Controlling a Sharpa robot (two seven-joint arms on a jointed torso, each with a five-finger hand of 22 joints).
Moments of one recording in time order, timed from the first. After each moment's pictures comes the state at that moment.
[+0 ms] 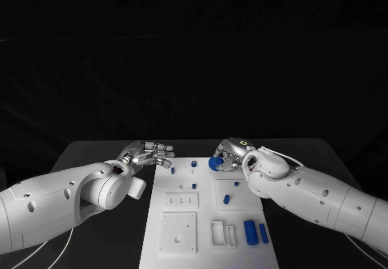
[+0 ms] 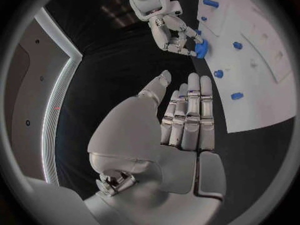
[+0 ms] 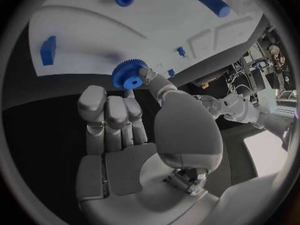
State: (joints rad) left arm 1.36 -0.78 -0.13 1.41 -0.13 -0.31 0.23; left_hand 1.38 -0.04 0.15 -0.14 0.18 1.00 0.14 0.06 0.06 1.18 0.11 0.06 0.06 1.26 0.05 0.29 0.08 0.07 0.92 0.03 0.65 0.33; right arm 1.13 -0.59 0.22 1.25 -1.79 -0.26 -0.26; right_hand 1.26 -0.18 0.39 -0.15 0.35 1.16 0.08 0.06 0.06 1.30 -0.02 1.12 1.22 1.46 -0.07 1.09 1.14 0.08 1.47 -0.09 0.88 1.31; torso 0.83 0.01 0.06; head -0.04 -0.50
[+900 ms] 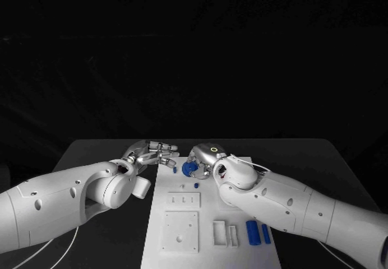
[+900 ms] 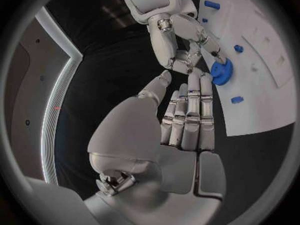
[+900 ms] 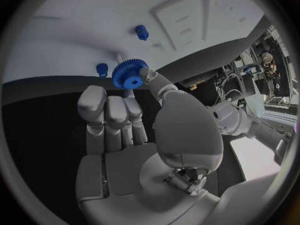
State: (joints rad) left arm 1.36 -0.76 -0.13 1.41 -0.13 -0.31 0.23; left_hand 1.38 -0.04 0.15 -0.14 0.18 1.00 0.15 0.06 0.06 1.18 0.11 0.06 0.06 1.26 0.05 0.29 0.08 0.07 0.92 0.03 0.66 0.32; right arm 1.13 -0.41 0.16 1.20 -1.88 -0.31 -0.30; right_hand 1.26 -0.19 0.40 -0.14 0.34 1.16 0.08 0.06 0.06 1.30 -0.02 1.12 1.22 1.46 -0.07 1.09 1.13 0.08 1.47 -0.09 0.88 1.31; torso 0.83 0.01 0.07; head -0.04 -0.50
